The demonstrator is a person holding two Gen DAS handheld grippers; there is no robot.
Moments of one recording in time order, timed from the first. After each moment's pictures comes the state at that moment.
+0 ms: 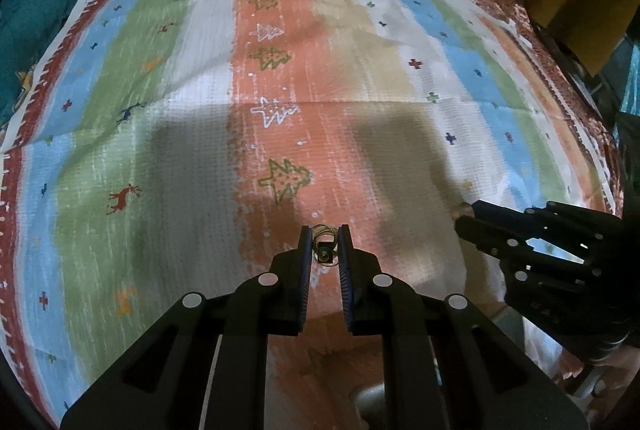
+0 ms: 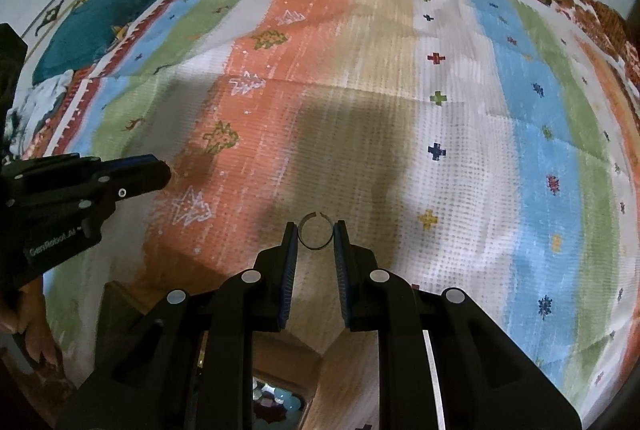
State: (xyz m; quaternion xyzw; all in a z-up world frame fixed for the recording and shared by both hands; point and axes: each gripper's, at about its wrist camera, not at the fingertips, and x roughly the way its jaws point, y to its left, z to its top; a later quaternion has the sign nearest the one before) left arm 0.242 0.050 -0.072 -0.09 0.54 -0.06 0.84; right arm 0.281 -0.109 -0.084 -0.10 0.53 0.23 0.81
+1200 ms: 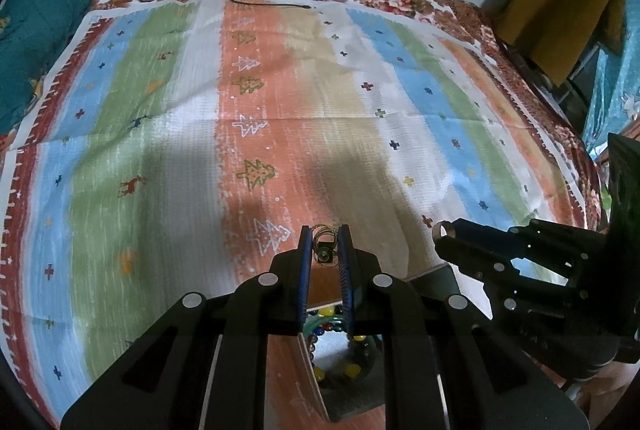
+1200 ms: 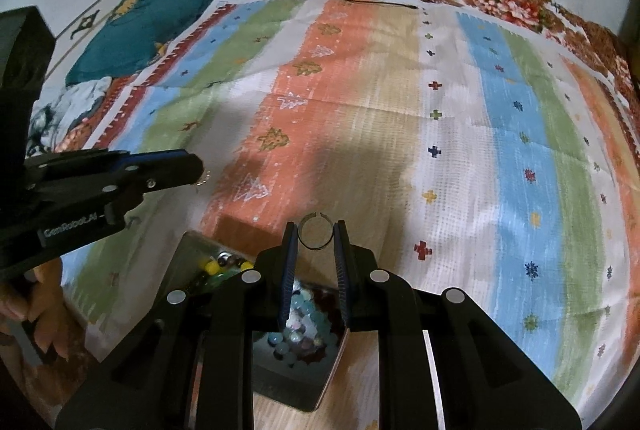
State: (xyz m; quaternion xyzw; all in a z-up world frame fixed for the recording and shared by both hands) left arm 0.186 0.039 -0.028 -0.11 0.49 -0.09 0.86; right arm 0.213 -0.123 -0.038 -0.09 0.48 0.26 0.84
